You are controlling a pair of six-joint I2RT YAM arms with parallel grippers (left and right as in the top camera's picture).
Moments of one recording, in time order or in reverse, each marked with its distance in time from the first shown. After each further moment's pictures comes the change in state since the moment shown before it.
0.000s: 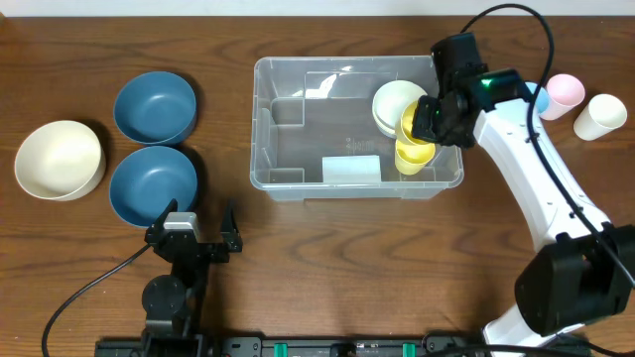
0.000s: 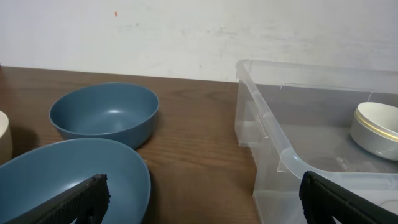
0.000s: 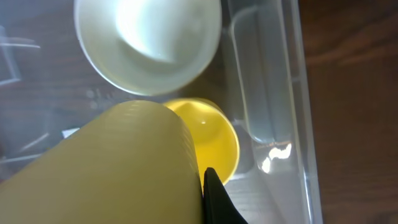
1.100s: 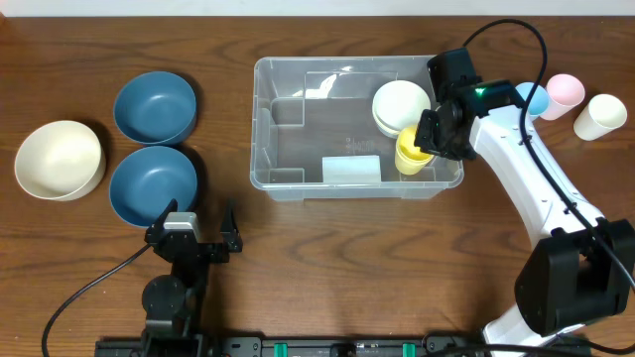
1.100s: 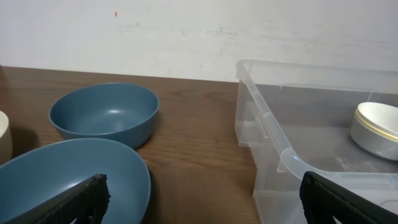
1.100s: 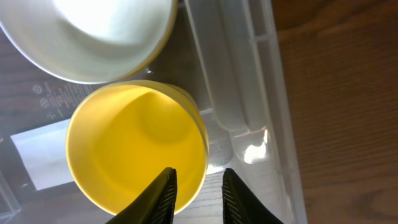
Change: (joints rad) left arm 0.000 0.000 0.000 0.000 0.000 0.000; right arm 0.000 0.000 -0.087 0.021 0.060 0.028
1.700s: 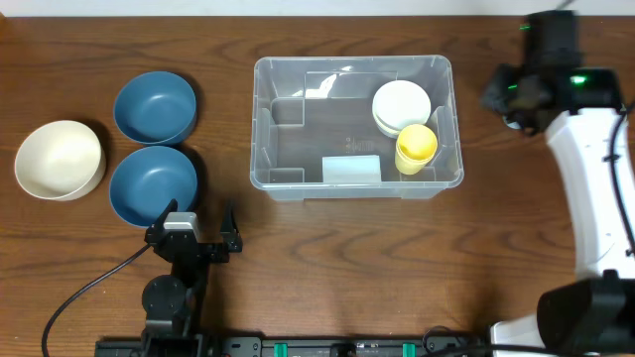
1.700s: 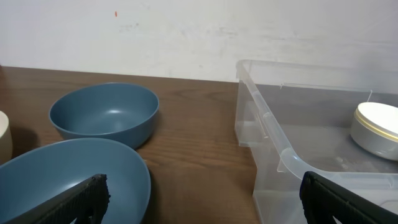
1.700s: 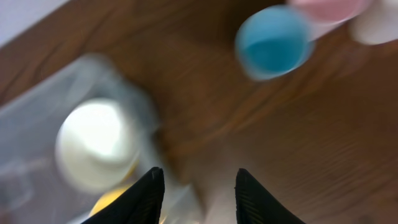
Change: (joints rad) left arm 0.000 0.000 0.000 0.000 0.000 0.000; right arm -0.299 -0.101 0.158 0.057 -0.005 -0.021
